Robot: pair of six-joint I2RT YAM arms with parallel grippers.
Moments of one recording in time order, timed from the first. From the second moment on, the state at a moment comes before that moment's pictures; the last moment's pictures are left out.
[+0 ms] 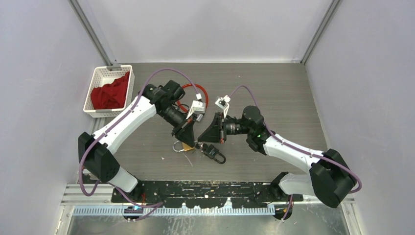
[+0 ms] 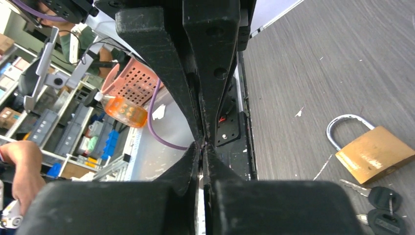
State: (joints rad) left arm -0.60 1.54 1.46 -1.31 1.02 0.63; right arm 0.69 1.23 0.62 0.63 -0.92 0.74
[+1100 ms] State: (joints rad) left arm -0.68 1.59 1.00 -0.76 0.24 0.63; right arm 0.38 0.85 0.54 -0.02 -0.71 0.69
